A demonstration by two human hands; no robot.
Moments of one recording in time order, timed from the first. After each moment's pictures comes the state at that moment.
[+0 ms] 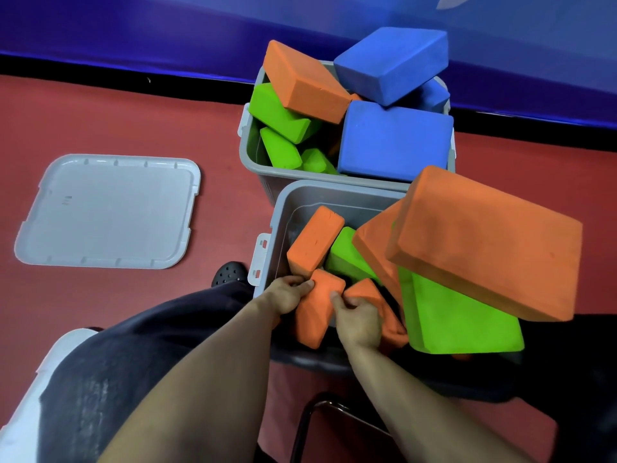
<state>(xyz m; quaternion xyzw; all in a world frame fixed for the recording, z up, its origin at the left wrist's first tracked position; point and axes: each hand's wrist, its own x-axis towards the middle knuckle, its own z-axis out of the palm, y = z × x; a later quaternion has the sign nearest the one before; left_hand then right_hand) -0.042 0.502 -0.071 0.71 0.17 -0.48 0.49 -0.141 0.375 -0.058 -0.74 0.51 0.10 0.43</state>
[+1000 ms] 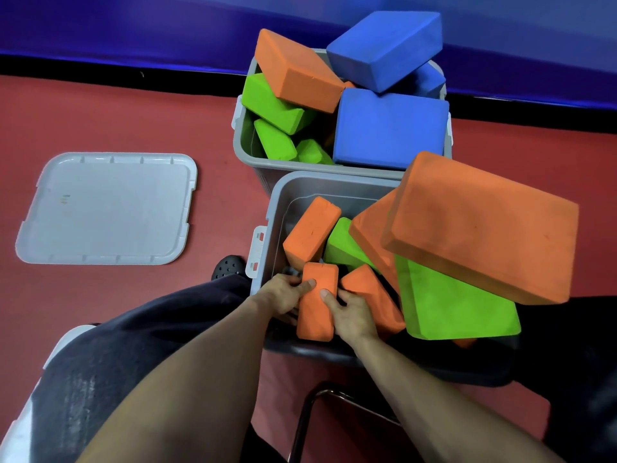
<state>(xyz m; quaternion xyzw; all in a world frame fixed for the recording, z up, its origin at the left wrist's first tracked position) -0.048 0.500 -0.054 0.75 0.09 -0.52 0.40 -0.157 0.365 -0.072 -0.72 0.38 0.17 0.55</state>
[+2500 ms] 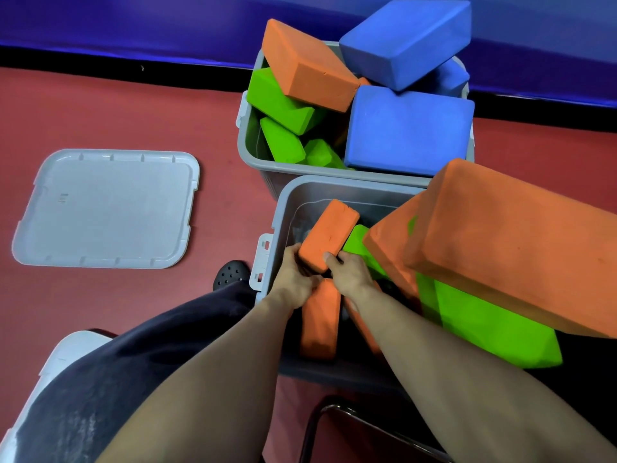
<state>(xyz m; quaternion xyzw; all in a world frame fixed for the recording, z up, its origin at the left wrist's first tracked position) -0.025 0.477 -0.065 0.78 0.09 -0.35 0.51 -0.046 0.346 -0.092 -0.78 0.35 0.18 0.48</state>
